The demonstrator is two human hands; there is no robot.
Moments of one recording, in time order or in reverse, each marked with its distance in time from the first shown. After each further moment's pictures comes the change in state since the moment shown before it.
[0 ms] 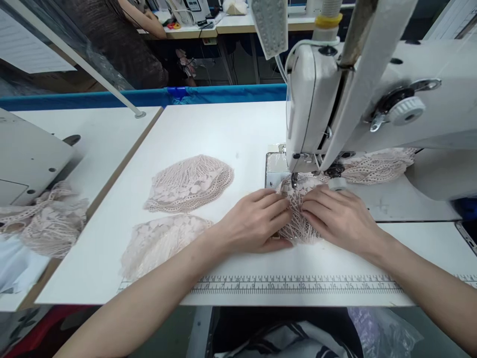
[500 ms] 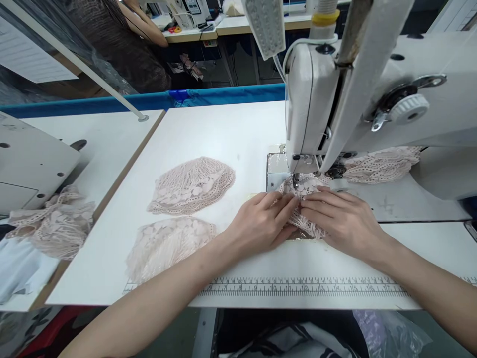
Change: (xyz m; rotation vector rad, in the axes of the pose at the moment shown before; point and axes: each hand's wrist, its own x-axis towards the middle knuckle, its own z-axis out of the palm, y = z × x) left_hand 0.003 0.012 0.007 0.101 -0.004 -0.164; right_hand -0.002 -0.003 0.003 -0.014 0.082 -0.089
